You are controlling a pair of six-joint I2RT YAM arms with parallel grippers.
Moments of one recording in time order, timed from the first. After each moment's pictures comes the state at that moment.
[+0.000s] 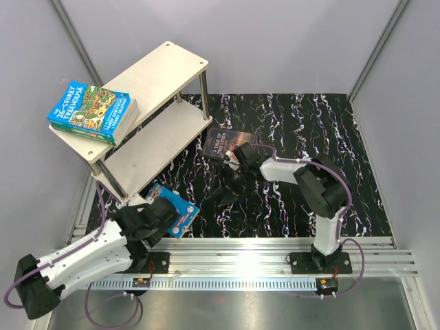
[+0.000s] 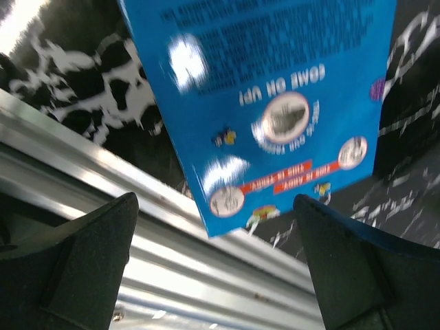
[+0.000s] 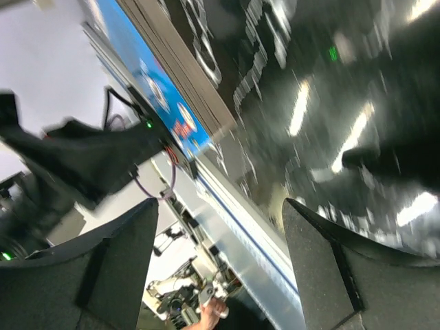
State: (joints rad) left arm -0.90 0.71 0.47 -1.06 -0.35 -1.69; right arm 0.67 1.94 1.11 -0.14 -0.80 0.88
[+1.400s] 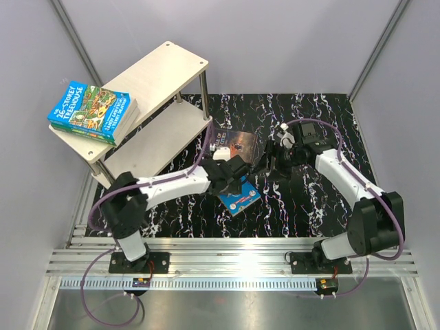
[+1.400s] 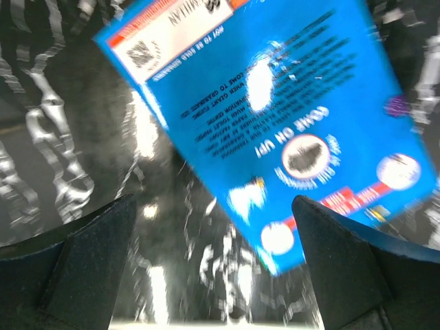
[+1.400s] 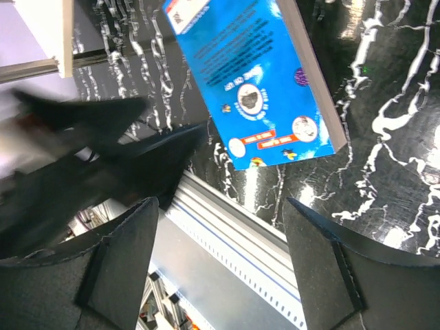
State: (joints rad) left arm -0.98 1.75 1.25 -0.76 -0.44 -0.95; right arm 0.27 1.44 1.07 -0.67 -0.64 0.50
